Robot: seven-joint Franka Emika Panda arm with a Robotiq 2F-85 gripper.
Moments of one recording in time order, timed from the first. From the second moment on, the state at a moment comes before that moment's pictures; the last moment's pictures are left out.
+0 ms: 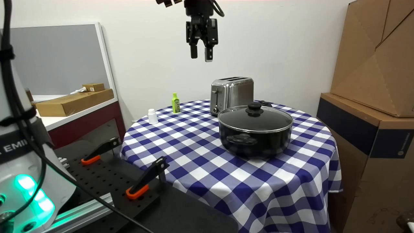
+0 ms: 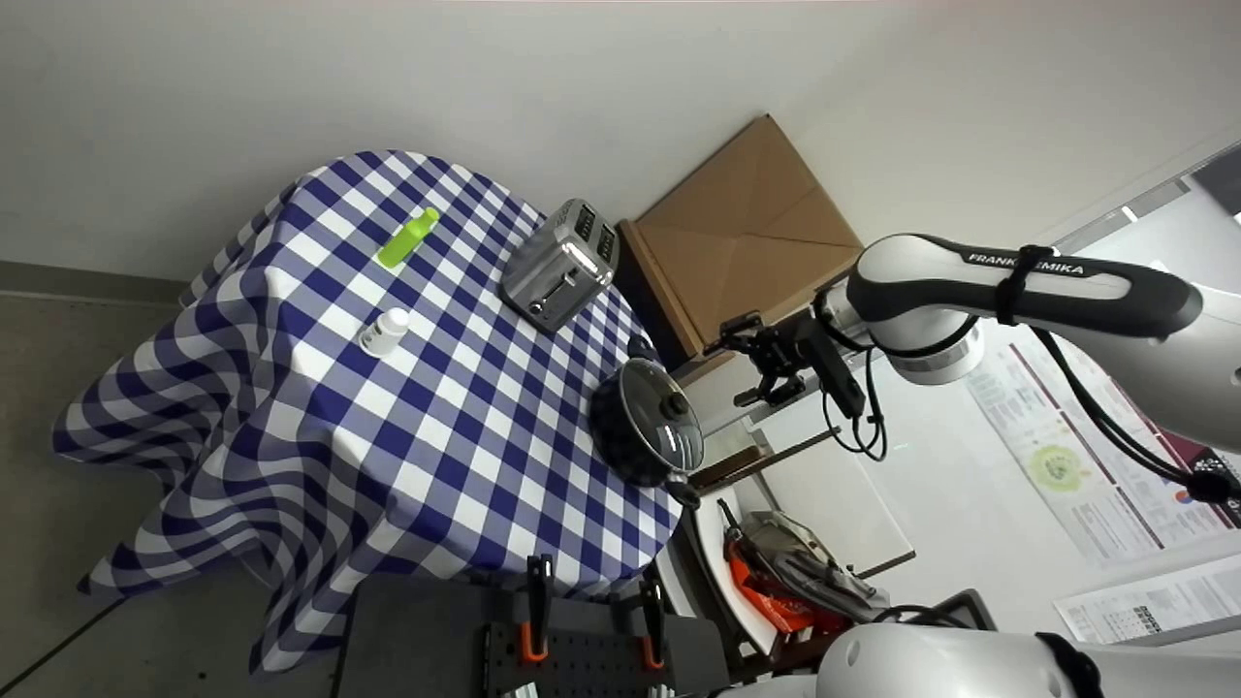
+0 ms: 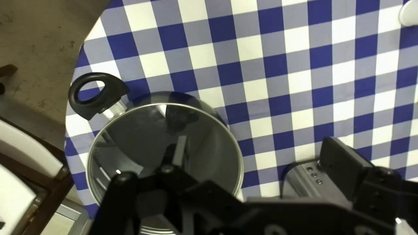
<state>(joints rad) -0.13 -0.27 -0.09 -2.54 0.06 2.34 0.20</state>
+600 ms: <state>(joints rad) -0.26 -0.10 -0.19 -2.54 0.04 2.52 0.21</state>
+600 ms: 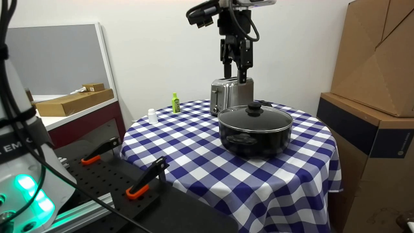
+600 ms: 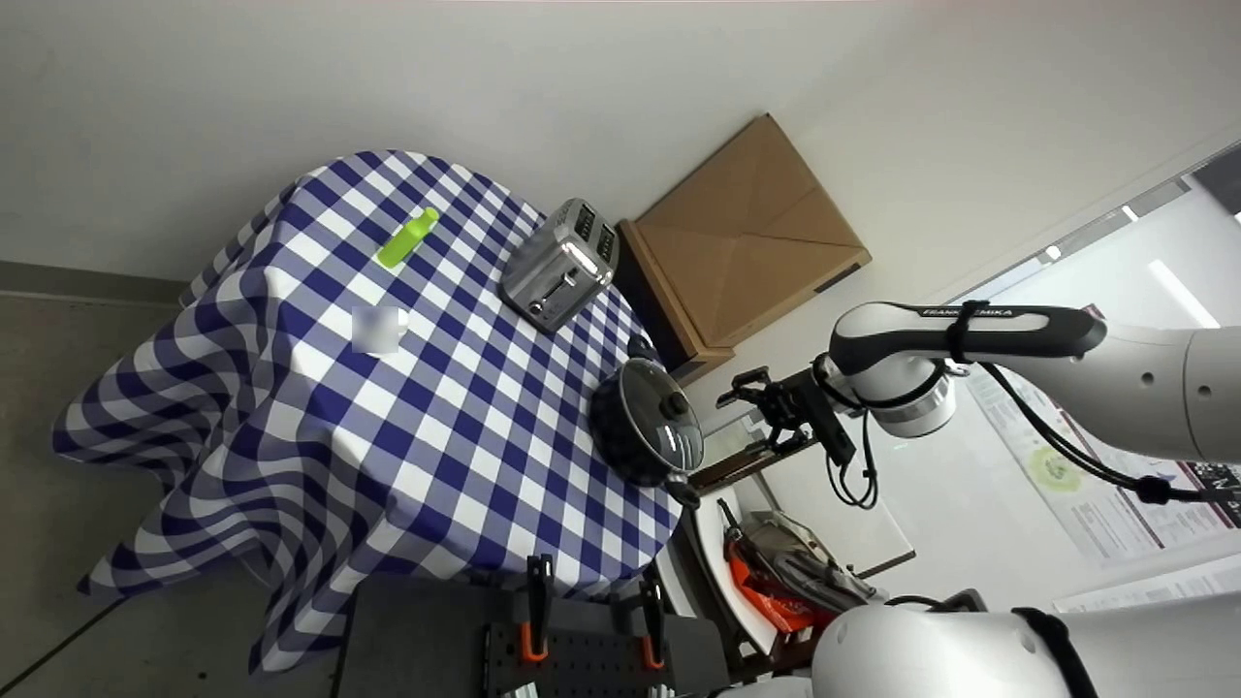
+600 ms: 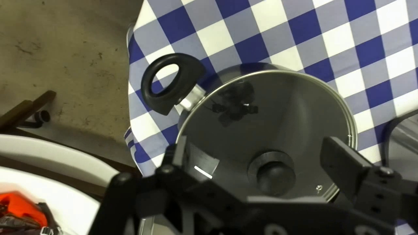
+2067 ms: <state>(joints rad) -0.16 0.38 -0.19 -2.16 -0.03 2.60 0.32</state>
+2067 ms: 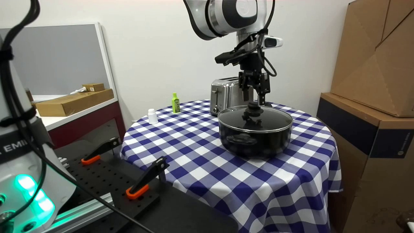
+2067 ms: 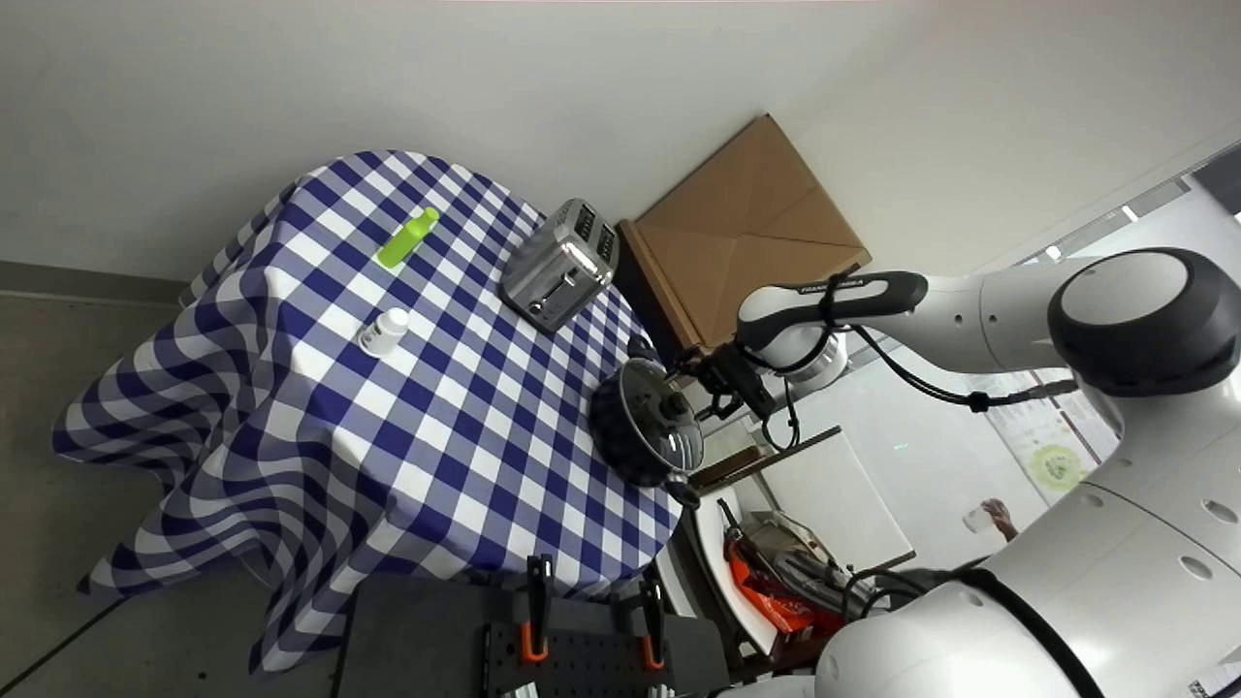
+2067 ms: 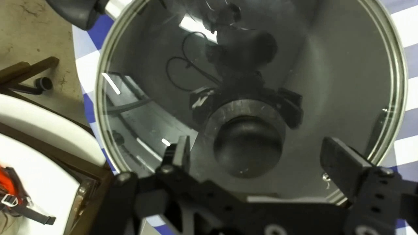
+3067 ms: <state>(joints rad) -0.13 0.41 -0.20 -2.12 -0.02 2.59 0.31</state>
